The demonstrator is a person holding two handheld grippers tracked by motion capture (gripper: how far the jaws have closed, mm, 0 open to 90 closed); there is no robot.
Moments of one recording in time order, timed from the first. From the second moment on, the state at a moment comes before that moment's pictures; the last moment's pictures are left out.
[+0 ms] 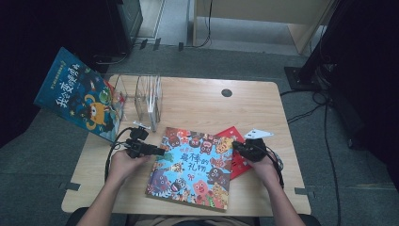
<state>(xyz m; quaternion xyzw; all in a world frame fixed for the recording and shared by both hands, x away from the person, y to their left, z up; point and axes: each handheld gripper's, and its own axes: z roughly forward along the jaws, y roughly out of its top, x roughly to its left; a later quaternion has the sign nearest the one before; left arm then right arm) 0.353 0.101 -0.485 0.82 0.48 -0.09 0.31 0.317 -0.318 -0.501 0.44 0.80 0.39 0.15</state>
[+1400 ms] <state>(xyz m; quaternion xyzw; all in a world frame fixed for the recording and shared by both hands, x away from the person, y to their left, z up) 0.329 0.115 -0.480 0.81 0.48 -0.09 0.31 0.291 -0.288 -0.498 0.42 0.80 0.39 0.15</state>
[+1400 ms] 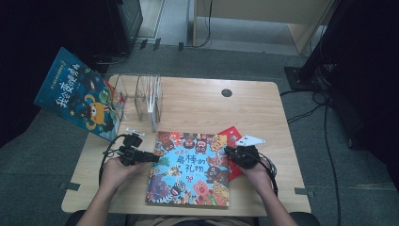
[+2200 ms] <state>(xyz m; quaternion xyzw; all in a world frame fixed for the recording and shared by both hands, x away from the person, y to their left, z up) 0.336 0.096 -0.479 0.81 0.48 -0.08 0.32 0.298 -0.294 -0.504 0.42 0.80 0.40 0.18</state>
